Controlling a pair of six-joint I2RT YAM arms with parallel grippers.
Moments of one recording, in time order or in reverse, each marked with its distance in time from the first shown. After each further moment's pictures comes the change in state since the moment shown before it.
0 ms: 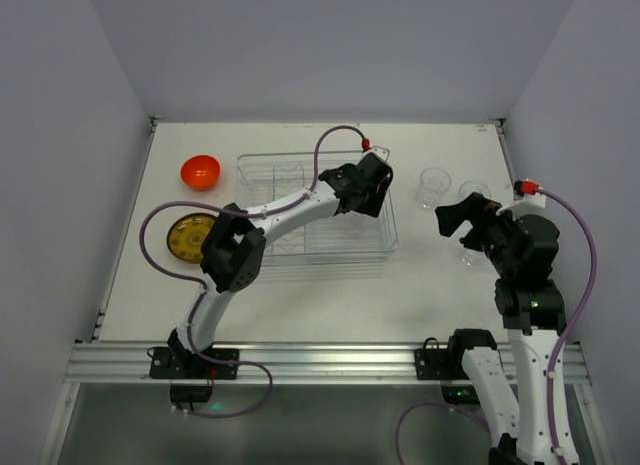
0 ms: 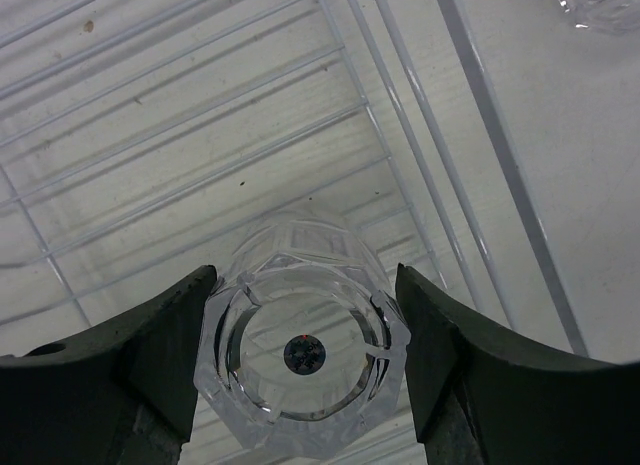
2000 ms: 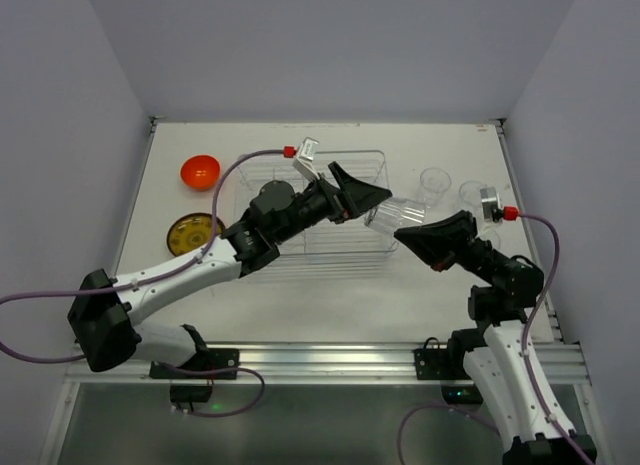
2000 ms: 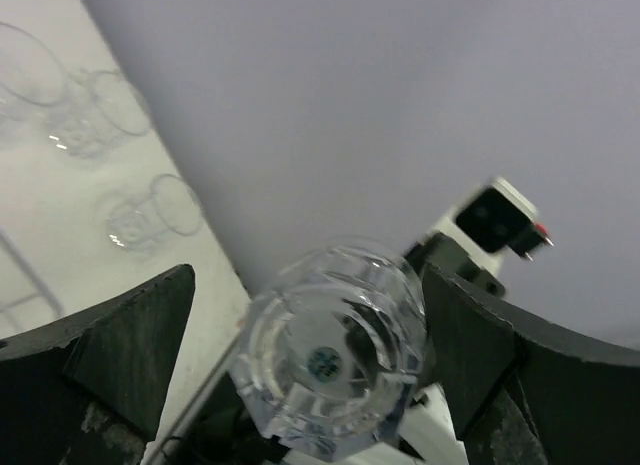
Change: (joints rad) left arm -0.058 -0.875 -0.914 1.022 0.423 -0.695; right arm 0.116 0.015 -0.477 1.518 -0.792 0.645
